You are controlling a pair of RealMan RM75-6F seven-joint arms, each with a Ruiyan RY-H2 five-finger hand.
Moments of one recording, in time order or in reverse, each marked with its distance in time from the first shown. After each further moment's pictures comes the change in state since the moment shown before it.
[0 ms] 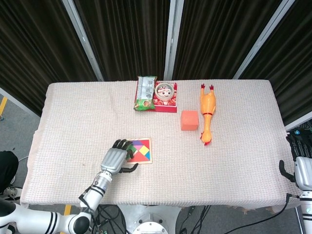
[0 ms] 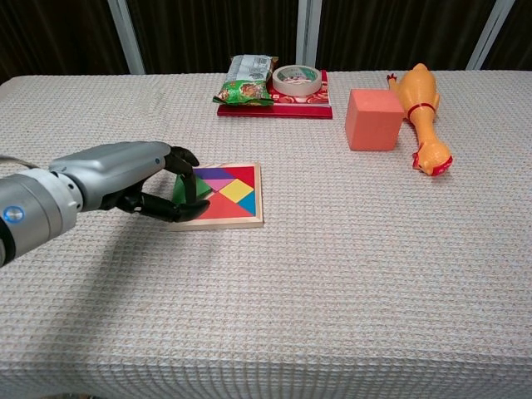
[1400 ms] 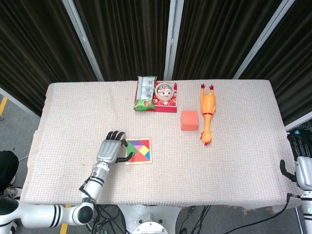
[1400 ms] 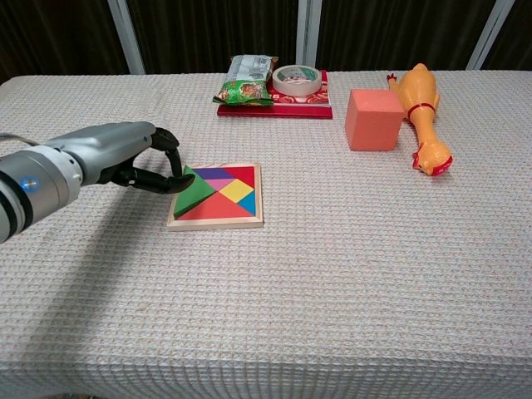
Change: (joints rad) left arm -0.027 -0.022 -0.073 0.109 -0.101 -0.003 0.016; right arm 0.001 0.001 0.000 0.012 -0.001 -0.002 0.019
